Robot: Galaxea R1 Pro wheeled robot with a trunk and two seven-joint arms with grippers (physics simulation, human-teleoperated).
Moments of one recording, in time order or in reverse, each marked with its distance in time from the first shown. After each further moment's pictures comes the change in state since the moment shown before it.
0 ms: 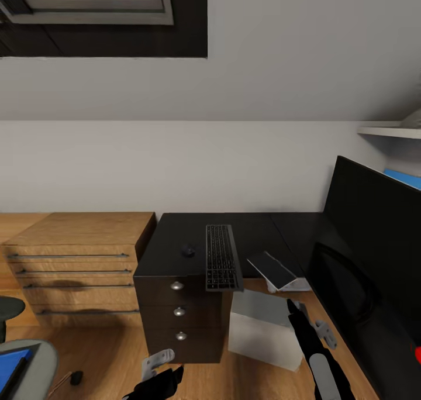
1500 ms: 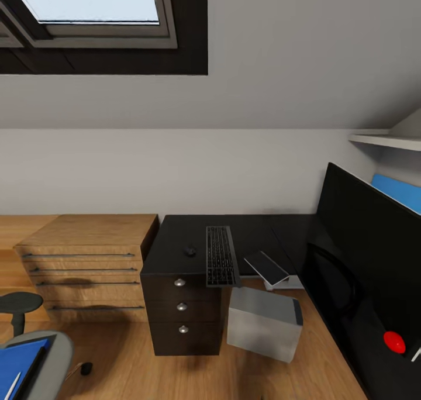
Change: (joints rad) left arm 0.000 0.000 -0.035 0.778 -0.104 -0.485 -0.009; right arm 0.001 -0.085 0.170 0.854 0.709 -0.604 0.001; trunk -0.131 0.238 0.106
